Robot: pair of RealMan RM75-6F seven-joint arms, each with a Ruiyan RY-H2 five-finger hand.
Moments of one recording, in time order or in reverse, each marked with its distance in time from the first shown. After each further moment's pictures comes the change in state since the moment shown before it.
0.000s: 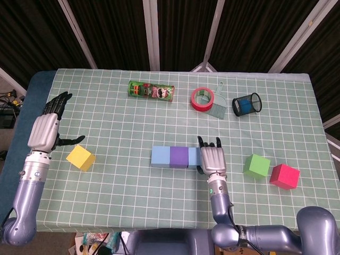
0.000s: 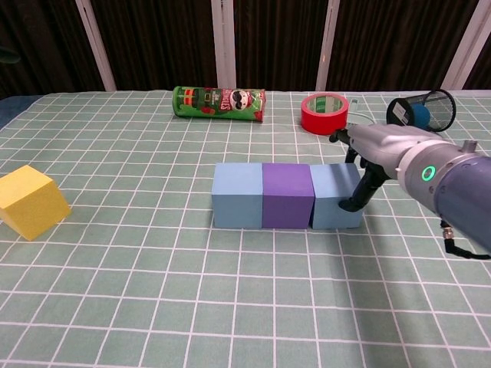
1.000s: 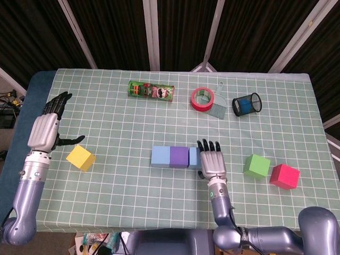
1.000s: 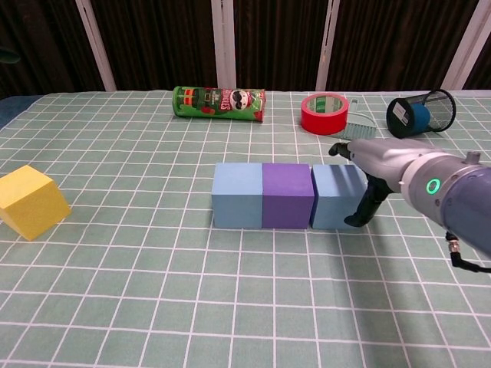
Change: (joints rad) left arm -0.001 0.000 0.002 0.003 0.001 0.000 -0.002; right arm -0.008 0.018 -0.025 -0.035 0.028 -0.018 -0.017
